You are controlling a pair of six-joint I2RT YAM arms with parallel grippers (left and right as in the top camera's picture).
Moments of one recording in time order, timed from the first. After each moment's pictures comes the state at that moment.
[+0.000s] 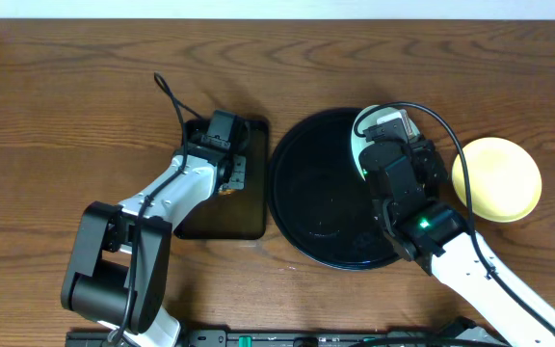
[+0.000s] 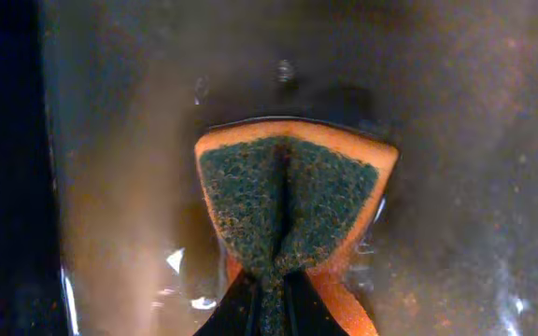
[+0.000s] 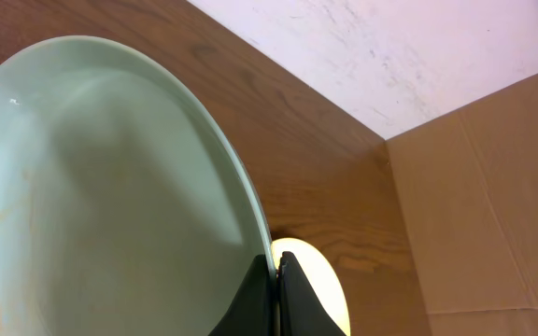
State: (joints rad) left arm -0.30 1.76 0.98 -0.47 -0.16 -0.23; right arm 0.59 1.24 0.81 -0.28 0.89 -0.23
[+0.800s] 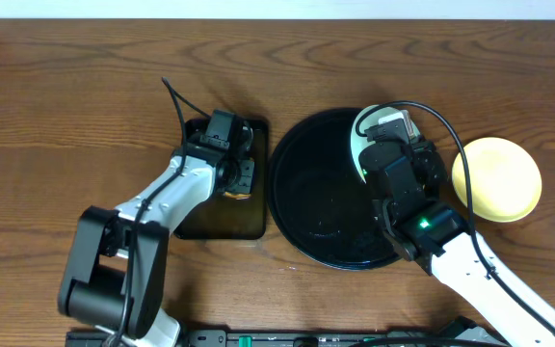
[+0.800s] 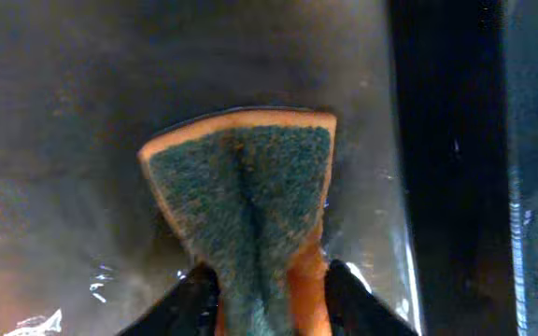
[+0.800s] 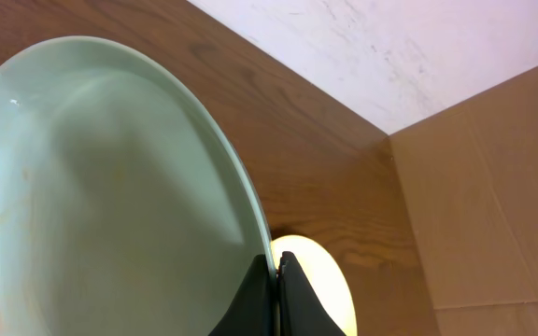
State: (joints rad) left arm -0.30 1.73 0.98 -0.49 0.07 -0.12; right arm 0.59 1.24 0.81 -0.28 0.89 -0.20
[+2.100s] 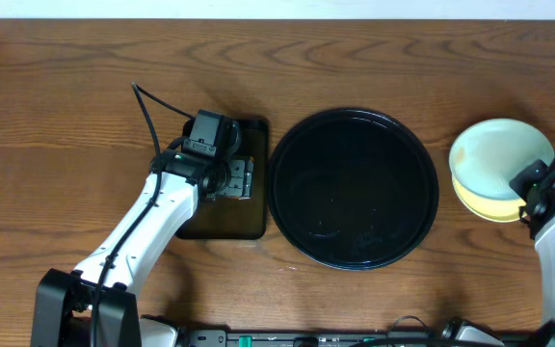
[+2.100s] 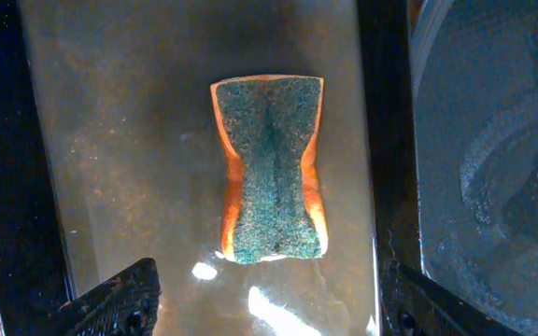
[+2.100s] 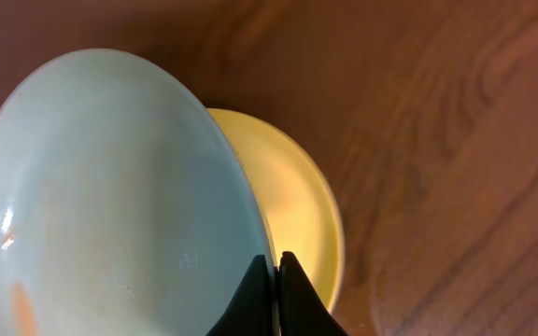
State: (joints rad) left arm -0.30 1.51 0.98 -0.66 0.05 -0.20; right arm -0.45 1.32 0.82 -0.42 0.20 0.40
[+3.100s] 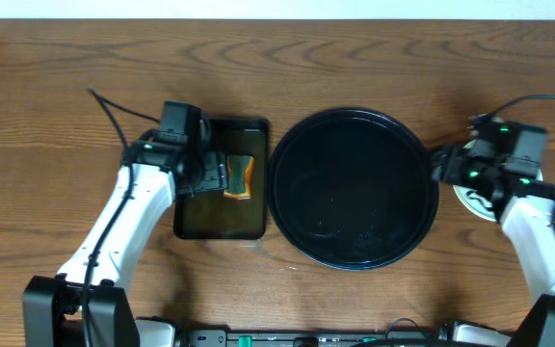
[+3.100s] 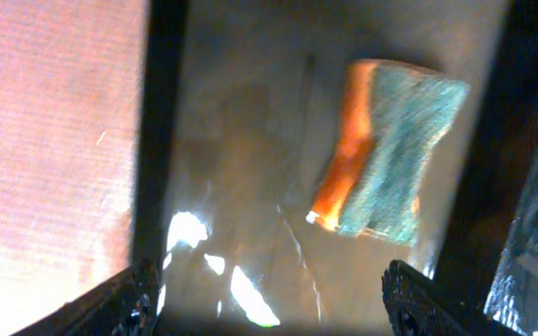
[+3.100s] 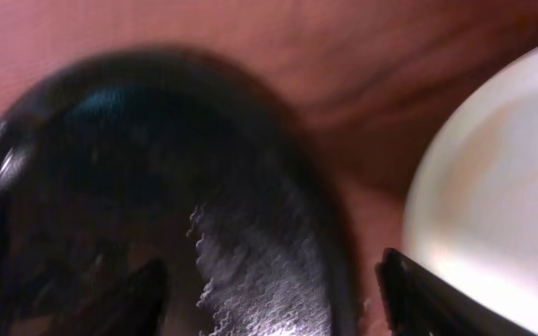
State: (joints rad) left arm -0.15 1.51 1.04 -0.83 0.05 -0.30; right arm -0.17 1.42 0.82 -0.39 -0.32 0.11
